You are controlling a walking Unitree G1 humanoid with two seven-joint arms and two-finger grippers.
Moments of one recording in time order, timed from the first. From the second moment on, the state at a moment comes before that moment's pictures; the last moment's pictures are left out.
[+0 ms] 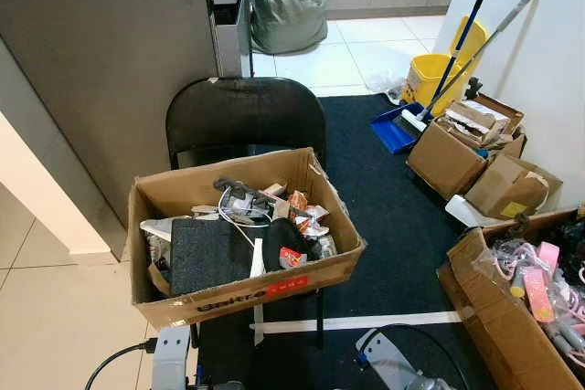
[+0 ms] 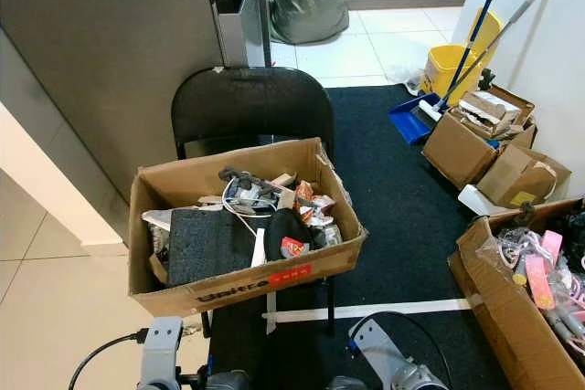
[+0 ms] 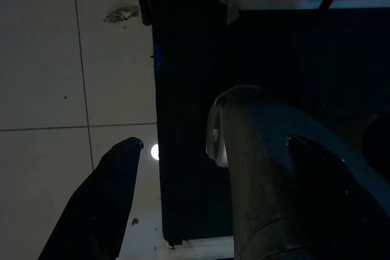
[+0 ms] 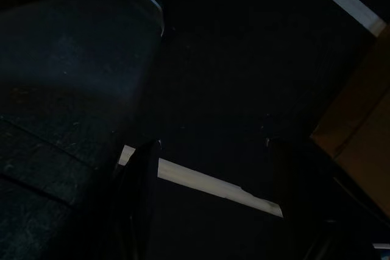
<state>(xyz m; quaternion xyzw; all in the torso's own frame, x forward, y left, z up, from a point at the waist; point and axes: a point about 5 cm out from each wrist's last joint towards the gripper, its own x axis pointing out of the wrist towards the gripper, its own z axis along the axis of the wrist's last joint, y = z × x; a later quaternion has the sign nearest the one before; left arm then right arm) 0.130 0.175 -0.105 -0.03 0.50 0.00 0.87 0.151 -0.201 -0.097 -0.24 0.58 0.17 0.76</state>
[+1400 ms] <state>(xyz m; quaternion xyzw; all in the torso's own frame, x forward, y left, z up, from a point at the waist) 0.128 0.179 -0.106 -0.01 0.51 0.00 0.86 0.150 -0.201 -0.098 -0.24 0.59 0.17 0.75</state>
